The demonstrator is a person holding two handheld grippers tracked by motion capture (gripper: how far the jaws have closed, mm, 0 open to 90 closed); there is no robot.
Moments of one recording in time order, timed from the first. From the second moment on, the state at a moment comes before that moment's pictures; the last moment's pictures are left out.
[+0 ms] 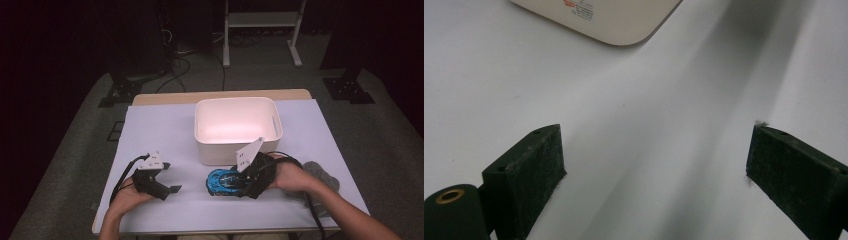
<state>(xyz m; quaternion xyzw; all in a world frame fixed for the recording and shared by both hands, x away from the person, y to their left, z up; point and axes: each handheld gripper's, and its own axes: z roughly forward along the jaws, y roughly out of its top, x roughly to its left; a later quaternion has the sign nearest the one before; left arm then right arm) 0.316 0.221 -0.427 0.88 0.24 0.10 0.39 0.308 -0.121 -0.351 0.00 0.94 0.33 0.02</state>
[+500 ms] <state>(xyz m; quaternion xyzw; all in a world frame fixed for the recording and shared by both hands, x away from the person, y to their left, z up) 0.317 0.220 -0.429 0.88 0.24 0.09 0.40 0.310 -0.127 -0.298 -0.01 0.94 0.34 0.03</state>
